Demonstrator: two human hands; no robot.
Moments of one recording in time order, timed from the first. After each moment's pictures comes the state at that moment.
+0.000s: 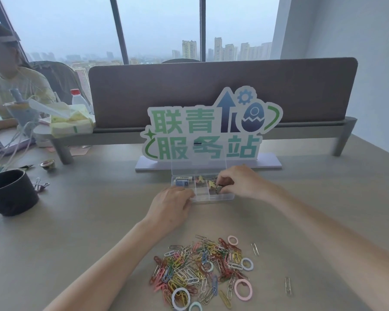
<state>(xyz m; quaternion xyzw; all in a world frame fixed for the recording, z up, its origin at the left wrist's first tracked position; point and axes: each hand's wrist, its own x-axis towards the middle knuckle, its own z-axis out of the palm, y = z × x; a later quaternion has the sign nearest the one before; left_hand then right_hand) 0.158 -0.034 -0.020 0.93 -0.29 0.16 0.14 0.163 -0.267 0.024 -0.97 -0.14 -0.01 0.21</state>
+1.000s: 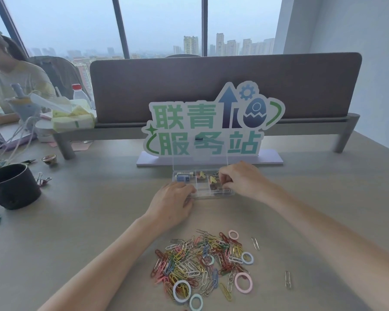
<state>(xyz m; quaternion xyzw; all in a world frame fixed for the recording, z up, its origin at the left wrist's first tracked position) 0.157 -0.030 -0.024 0.93 -0.30 0.15 0.13 0.162 -0.264 0.014 -0.98 -0.13 -0.08 0.11</state>
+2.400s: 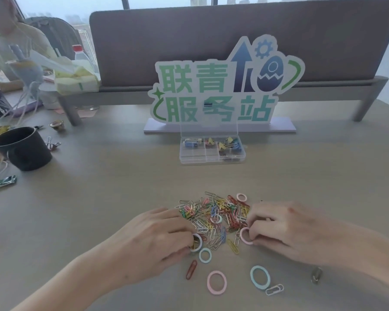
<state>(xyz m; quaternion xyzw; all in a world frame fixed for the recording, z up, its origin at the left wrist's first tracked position) 0.009 0.033 0.002 0.84 -0.53 0.09 0.09 -0.012 -0.274 -0.005 -0.91 -0.41 -0.07 0.09</state>
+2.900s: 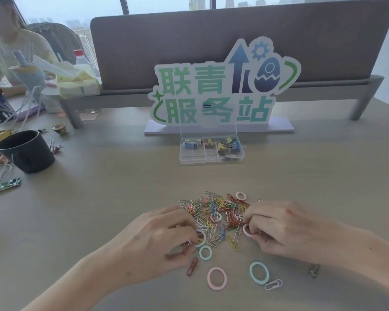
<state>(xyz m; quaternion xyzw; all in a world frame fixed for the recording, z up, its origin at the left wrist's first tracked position) 0.000 0.028 0.002 0.85 -0.49 0.09 0.17 -0.019 -0.263 -0.008 -0.90 -0.39 -0.19 0.05</state>
